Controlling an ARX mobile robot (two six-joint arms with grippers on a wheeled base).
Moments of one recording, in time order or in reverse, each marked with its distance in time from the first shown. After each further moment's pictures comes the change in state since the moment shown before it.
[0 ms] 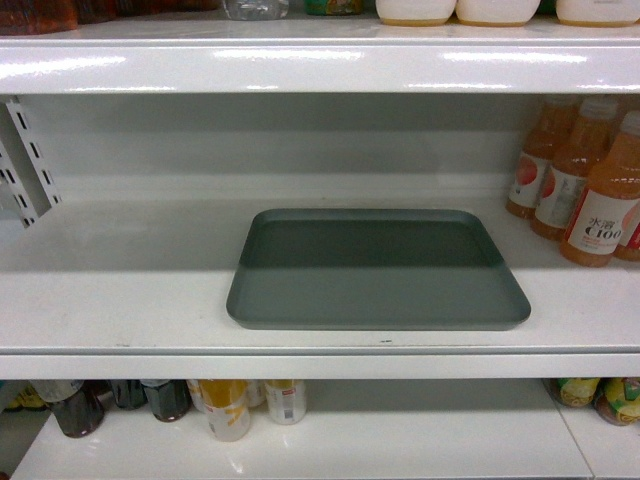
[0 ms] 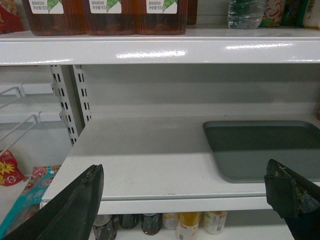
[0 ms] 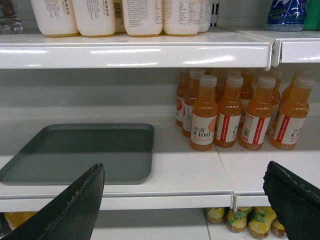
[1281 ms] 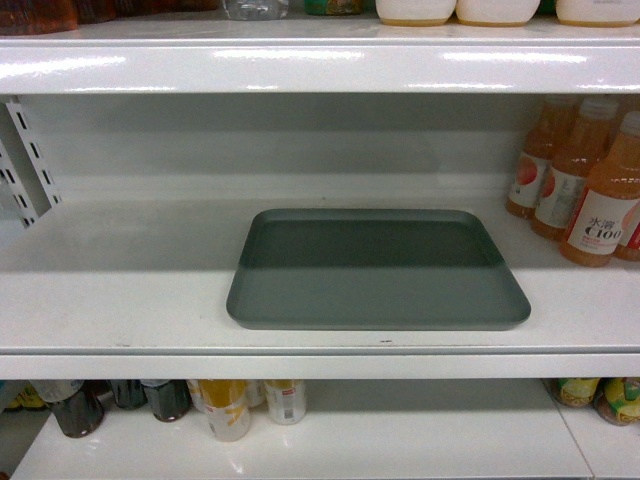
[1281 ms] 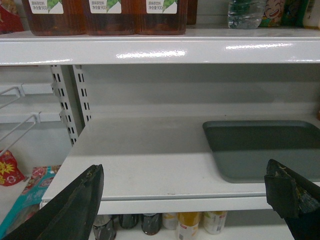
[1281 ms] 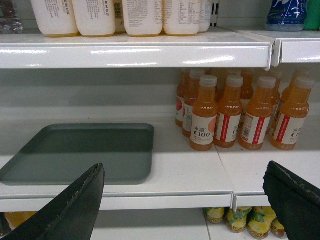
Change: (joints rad) left arm 0.000 0.000 0.000 0.000 0.000 0.000; right arm 0.000 0.000 0.000 0.000 0.000 0.000
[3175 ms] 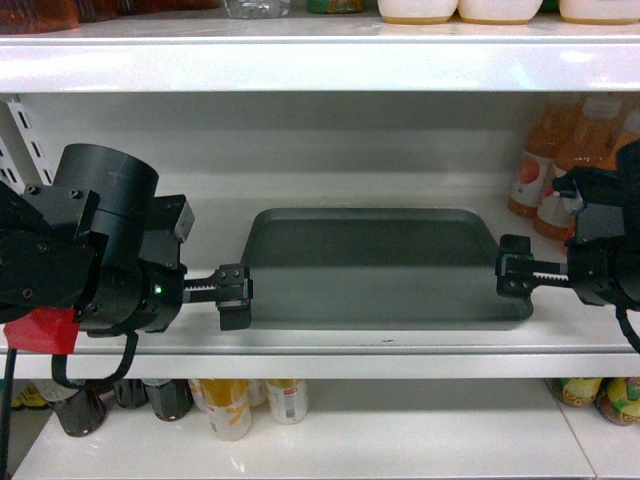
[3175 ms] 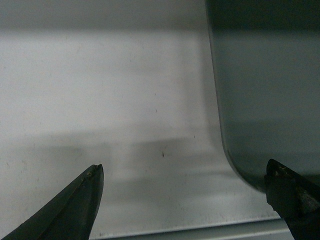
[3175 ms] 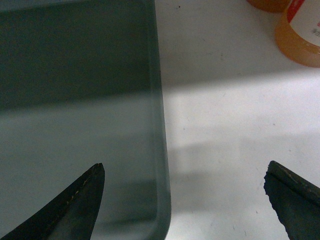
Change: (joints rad) left arm -0.203 2.164 1.046 0.316 -0.042 -0.182; right arm 0.068 2.217 1.100 0.422 0.031 0.169
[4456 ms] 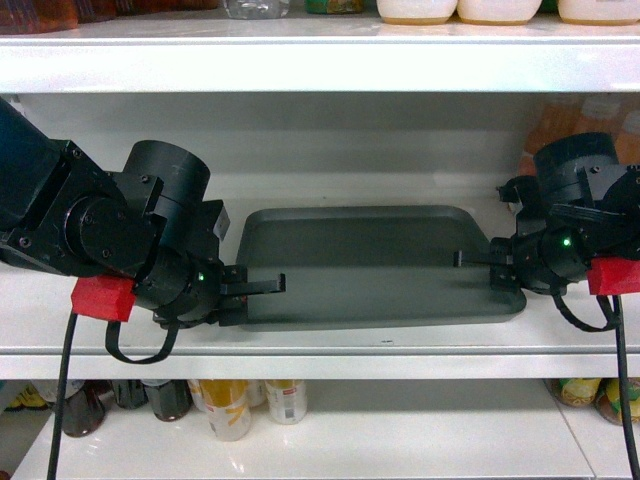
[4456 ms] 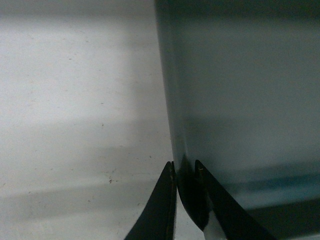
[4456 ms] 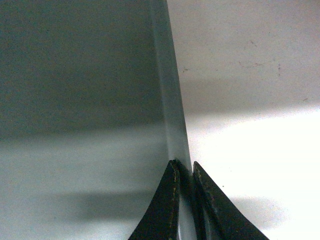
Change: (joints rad) left arm -0.032 0.108 0.193 -0.210 0.023 -0.041; right arm 0.029 0.225 0.362 -0.286 0.019 0.008
